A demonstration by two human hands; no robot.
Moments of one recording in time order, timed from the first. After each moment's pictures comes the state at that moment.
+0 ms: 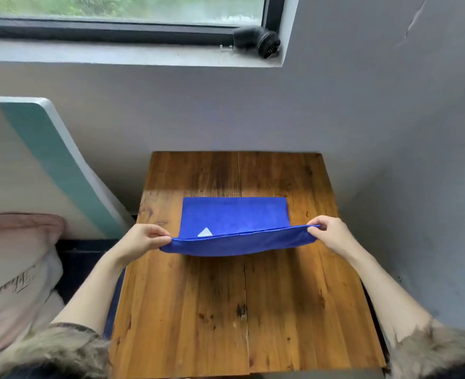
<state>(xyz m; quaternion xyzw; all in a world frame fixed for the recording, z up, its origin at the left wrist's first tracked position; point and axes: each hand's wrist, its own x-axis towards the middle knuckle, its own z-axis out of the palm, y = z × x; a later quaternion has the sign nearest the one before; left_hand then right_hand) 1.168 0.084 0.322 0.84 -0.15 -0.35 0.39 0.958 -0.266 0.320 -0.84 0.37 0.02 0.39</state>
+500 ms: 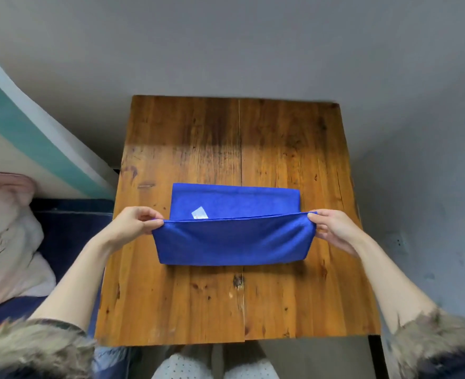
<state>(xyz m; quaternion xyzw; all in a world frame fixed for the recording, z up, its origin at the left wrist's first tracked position) 1.172 0.079 0.258 0.82 -0.07 -0.43 0.37 0.955 -0.271 0.251 -0.57 0.48 0.12 0.66</state>
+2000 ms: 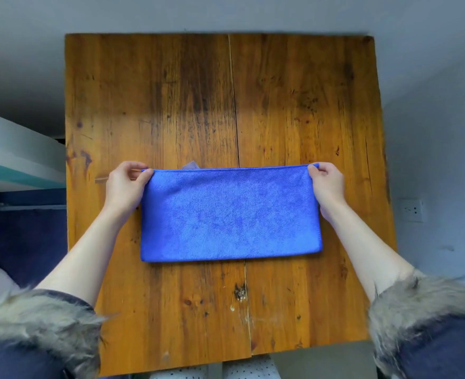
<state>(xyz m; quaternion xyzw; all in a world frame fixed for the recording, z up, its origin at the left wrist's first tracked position) 1.236 0.001 0.144 0.89 0.02 -0.25 0.39 1.040 -0.293 0.134 -0.62 0.60 -0.07 0.50</state>
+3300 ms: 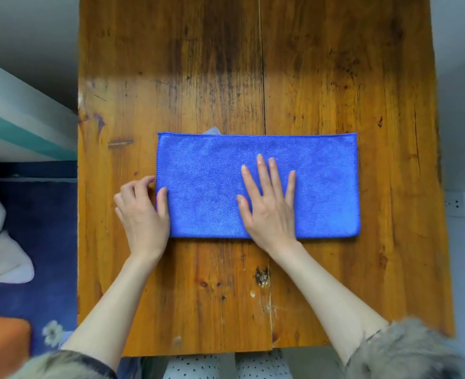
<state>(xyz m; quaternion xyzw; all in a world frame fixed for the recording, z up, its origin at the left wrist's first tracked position) 1.136 0.052 0.110 0.97 -0.08 -0.04 0.24 1.031 -0.126 0.095 -0.97 0.20 -0.05 0.11</state>
